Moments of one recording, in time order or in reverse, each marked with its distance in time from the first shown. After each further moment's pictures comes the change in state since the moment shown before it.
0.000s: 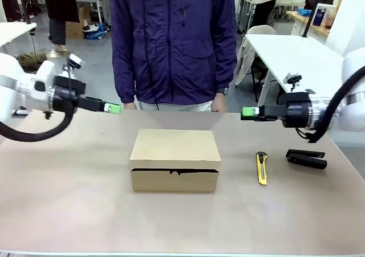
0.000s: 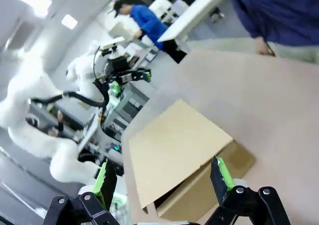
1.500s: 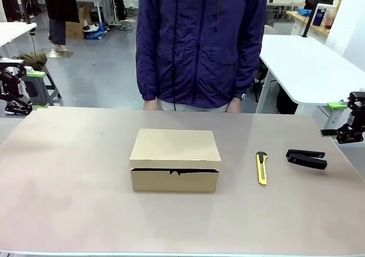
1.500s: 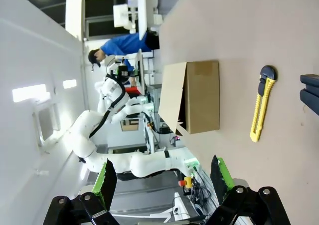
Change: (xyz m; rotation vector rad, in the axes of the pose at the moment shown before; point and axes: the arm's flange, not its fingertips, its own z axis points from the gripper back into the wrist) left arm -0.006 0.068 0.182 -0.072 -0.077 0.983; right arm 0.003 -0.018 0.203 -0.026 0.065 -0.727
